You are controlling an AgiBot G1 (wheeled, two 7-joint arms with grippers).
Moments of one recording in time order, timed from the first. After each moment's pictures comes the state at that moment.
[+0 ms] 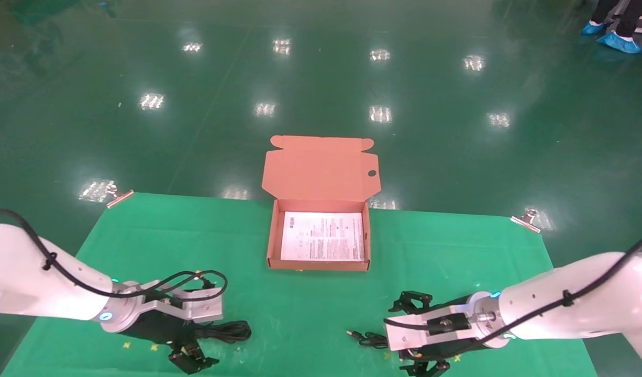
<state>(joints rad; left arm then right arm) -1.45 1.11 0.79 -0.53 1.85 1.21 -0.01 1.35 -1.03 -0.82 0.98 -1.89 -1.18 -0.01</state>
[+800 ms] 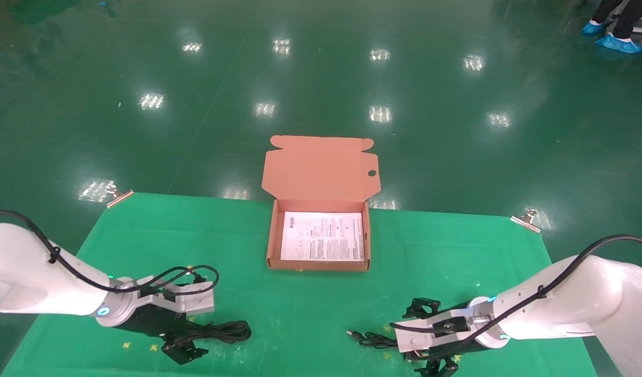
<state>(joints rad) -1.51 1.18 0.79 -0.27 1.86 1.11 0.12 1.38 -1.13 -0.85 0.67 -1.93 -1.10 -0.17</state>
